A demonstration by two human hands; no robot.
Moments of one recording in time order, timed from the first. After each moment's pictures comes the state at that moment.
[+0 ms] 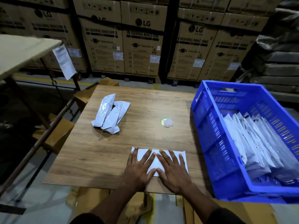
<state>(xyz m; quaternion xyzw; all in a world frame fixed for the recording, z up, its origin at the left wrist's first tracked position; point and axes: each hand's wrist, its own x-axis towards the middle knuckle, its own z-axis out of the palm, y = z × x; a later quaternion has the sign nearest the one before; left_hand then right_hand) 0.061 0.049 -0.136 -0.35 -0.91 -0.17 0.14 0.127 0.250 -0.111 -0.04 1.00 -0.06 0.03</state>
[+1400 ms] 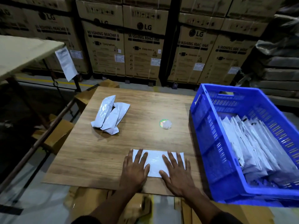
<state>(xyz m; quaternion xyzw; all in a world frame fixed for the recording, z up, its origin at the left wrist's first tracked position) 0.065 0.054 -0.139 -0.25 -0.95 -0.18 0.08 0.135 0.263 -0.111 0.03 1.00 -0.07 0.06</state>
